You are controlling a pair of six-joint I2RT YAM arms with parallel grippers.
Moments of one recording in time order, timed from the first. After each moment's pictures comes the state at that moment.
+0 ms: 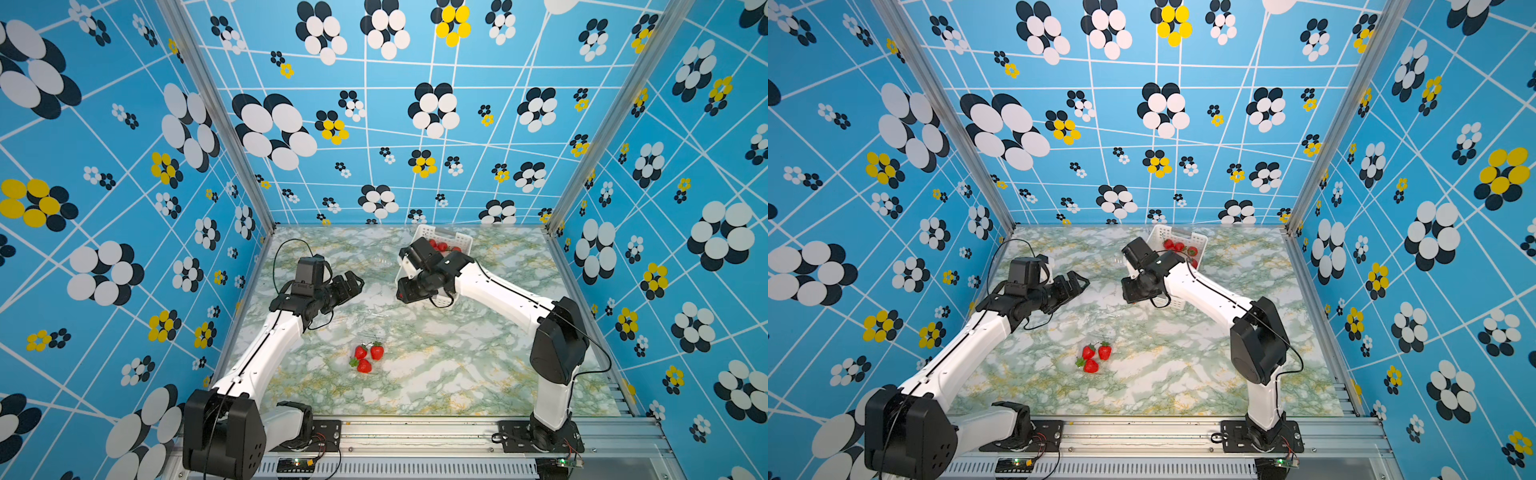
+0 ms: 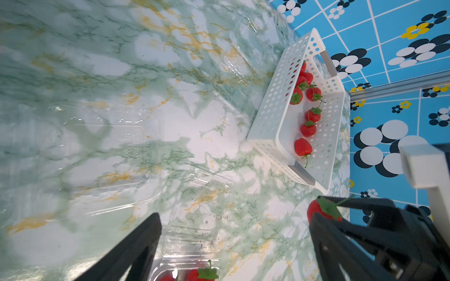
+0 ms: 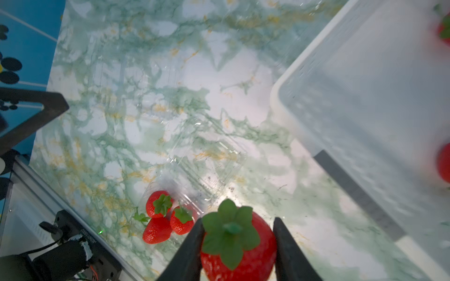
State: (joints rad) left arm -0.15 1.20 0.87 -0.44 0.33 -0.69; right arm 0.80 1.90 1.66 -0.82 -0.11 0.39
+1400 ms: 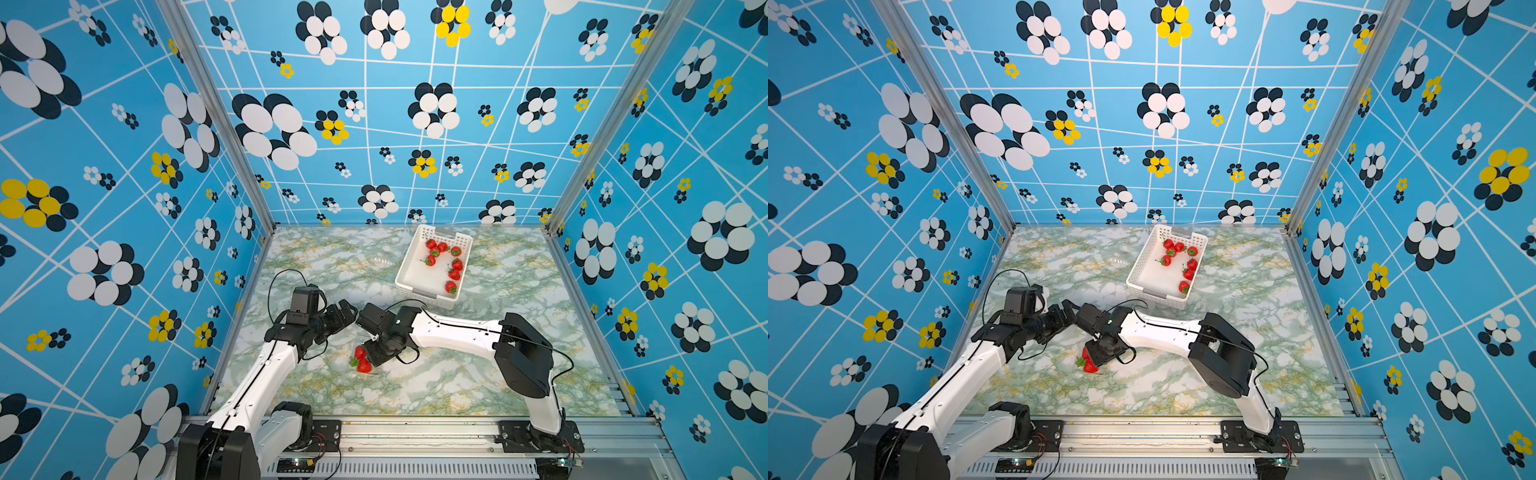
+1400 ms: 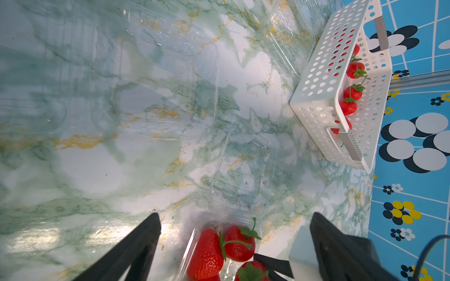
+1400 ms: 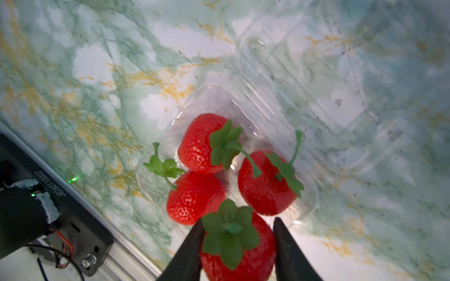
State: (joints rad) left arm -0.13 1.04 0.62 -0.44 0.33 -0.70; right arm 1.13 2.04 1.56 -0.73 -0.06 0.52
